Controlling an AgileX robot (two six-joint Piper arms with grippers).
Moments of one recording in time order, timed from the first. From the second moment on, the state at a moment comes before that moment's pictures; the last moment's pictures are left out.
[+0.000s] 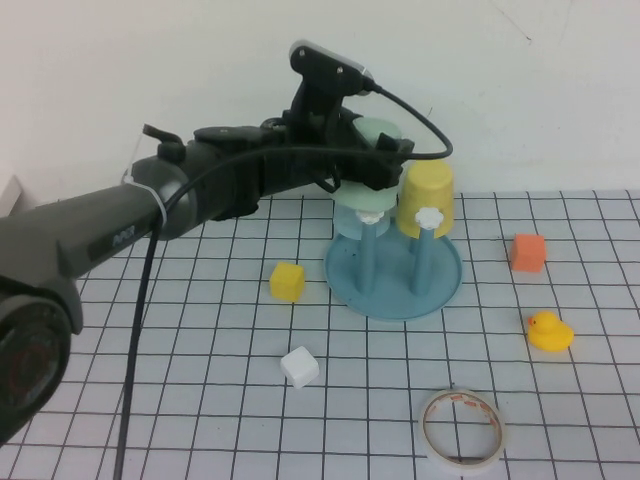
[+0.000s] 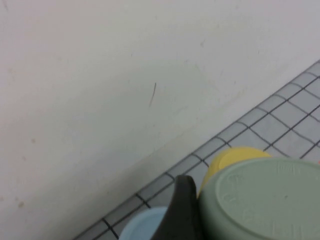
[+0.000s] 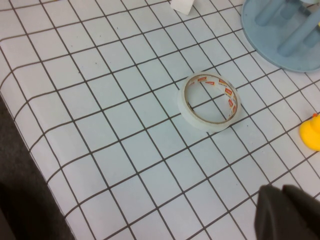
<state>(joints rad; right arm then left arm) 0.98 0.29 -0.47 -0.27 0.98 -0.06 -0.45 2.14 -1.70 -1.71 0.31 1.75</state>
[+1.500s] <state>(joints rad) 0.98 0.29 -0.47 -0.27 0.98 -0.06 -0.45 1.79 -1.70 -1.73 -0.04 1.87</state>
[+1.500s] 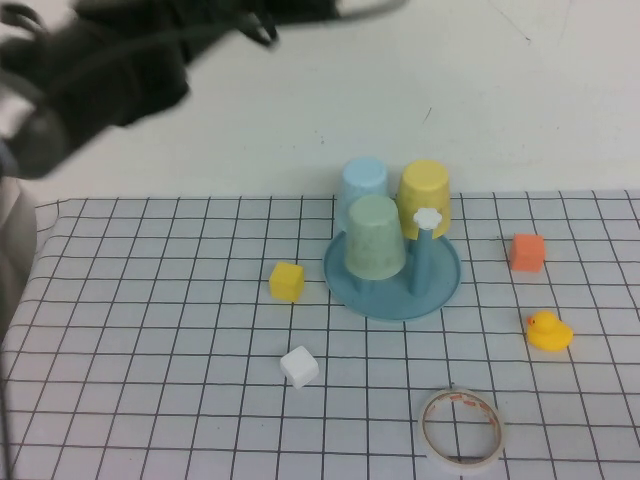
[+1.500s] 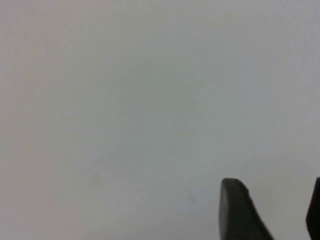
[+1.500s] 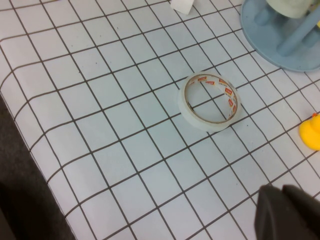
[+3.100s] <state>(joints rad) 0.98 0.29 -0.47 -0.37 0.63 0.33 -0.54 0.57 -0.88 -1.75 -0.09 2.56</state>
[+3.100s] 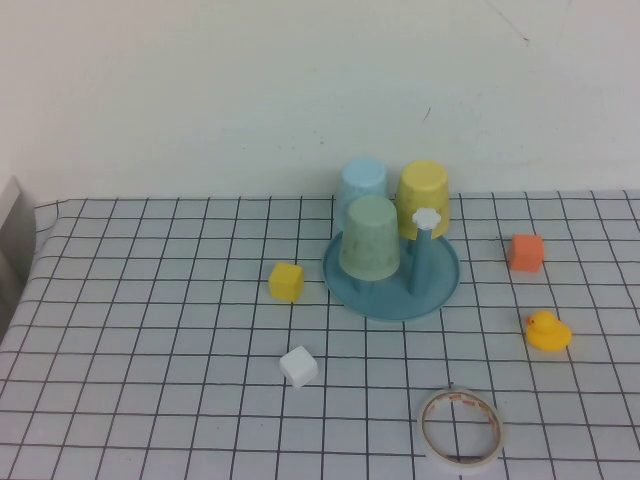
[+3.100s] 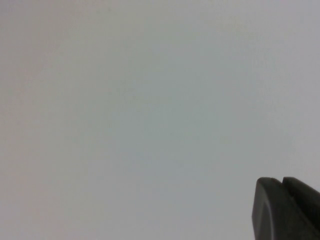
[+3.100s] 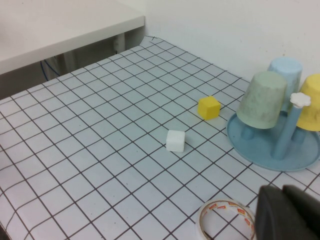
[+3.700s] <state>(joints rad) 0.98 0.29 -0.47 -0.37 0.63 0.33 -0.54 0.32 -0.63 -1.75 -0.32 2.52</state>
